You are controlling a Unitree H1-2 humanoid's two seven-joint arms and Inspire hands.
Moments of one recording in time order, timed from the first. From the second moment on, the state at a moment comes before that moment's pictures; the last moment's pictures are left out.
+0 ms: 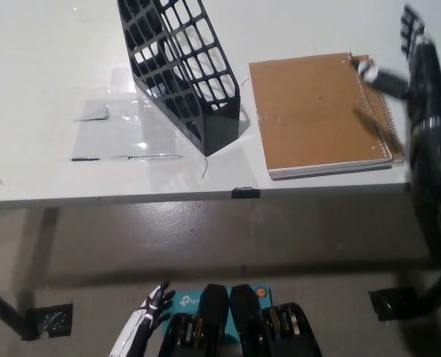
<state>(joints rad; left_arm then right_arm) 0.01 0.08 -0.10 0.26 0.06 -0.07 -0.14 -0.74 -0.25 0.07 0.47 0.09 0.07 -0.23</state>
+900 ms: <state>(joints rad) -0.11 0.11 -0.03 0.26 -0.07 -0.11 -0.18 -0.19 -0.17 0.26 -0.18 -0.11 -0.05 -0.19</state>
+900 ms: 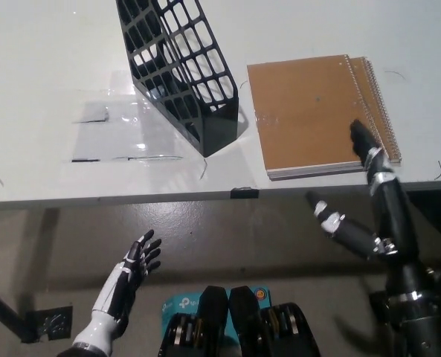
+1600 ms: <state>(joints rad) -0.09 0.11 -0.03 0.24 -0.11 -0.14 -0.22 -0.19 -0.14 0.22 0.33 -0.22 -0.23 -0.19</state>
